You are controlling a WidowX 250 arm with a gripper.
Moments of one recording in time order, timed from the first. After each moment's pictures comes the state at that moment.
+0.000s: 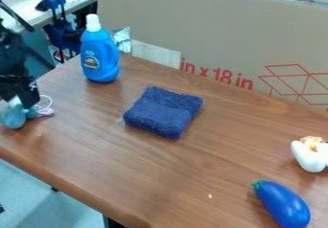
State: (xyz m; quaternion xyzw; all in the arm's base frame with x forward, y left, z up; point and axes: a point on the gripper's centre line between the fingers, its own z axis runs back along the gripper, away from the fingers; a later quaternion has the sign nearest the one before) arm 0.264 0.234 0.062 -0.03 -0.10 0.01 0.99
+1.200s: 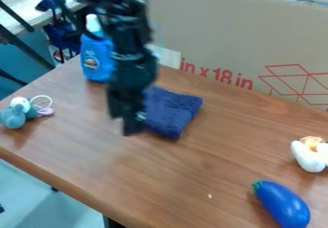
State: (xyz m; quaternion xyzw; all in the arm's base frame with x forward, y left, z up) arm 0.305 0.018 0.068 -0.02 0.02 -0.28 0.96
